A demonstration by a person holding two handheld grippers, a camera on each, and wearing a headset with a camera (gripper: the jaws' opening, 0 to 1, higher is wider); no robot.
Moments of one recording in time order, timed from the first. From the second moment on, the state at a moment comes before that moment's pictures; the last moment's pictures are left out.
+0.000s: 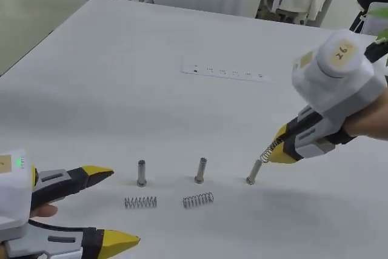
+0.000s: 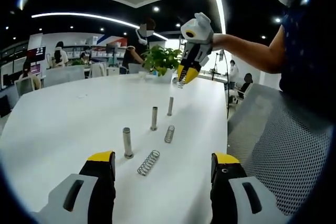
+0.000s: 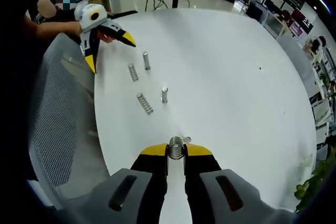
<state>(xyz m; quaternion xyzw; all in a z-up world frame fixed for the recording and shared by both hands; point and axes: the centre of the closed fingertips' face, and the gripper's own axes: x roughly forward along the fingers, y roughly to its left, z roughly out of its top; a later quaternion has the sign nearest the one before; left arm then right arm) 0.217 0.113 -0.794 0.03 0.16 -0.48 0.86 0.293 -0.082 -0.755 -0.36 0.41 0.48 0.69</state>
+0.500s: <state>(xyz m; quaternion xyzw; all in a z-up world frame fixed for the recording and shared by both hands) 0.215 0.111 -0.795 0.03 0.16 -0.48 0.86 0.308 -0.084 -0.773 -0.37 0.43 0.48 0.67</state>
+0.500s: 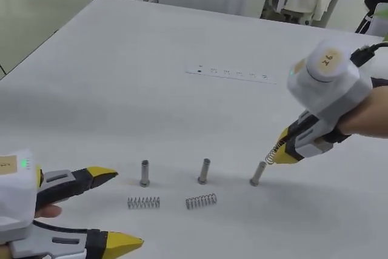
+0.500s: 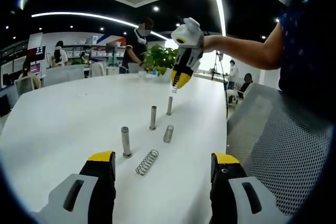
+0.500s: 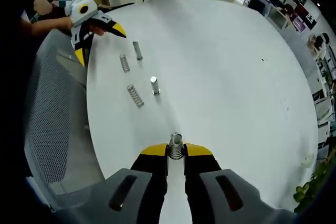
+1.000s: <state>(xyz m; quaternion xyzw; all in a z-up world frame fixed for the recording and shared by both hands) 0.216 0.113 -0.795 0.03 0.16 -0.48 0.86 0.312 -0.080 -0.784 -0.37 0.45 0.48 0.65</state>
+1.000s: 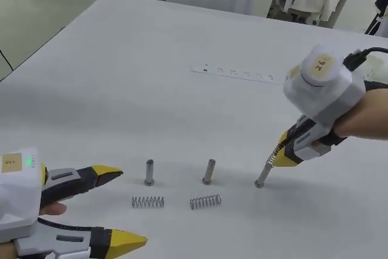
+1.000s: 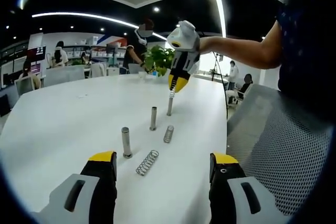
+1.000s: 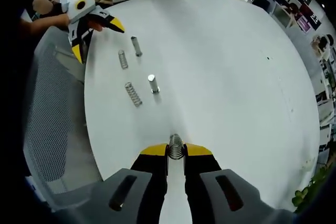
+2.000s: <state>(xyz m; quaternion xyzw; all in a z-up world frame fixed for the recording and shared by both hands) 0.215 0.113 -0.795 0.03 0.16 -0.48 0.86 0.314 -0.081 -0.840 -0.38 0.49 0.48 0.62</state>
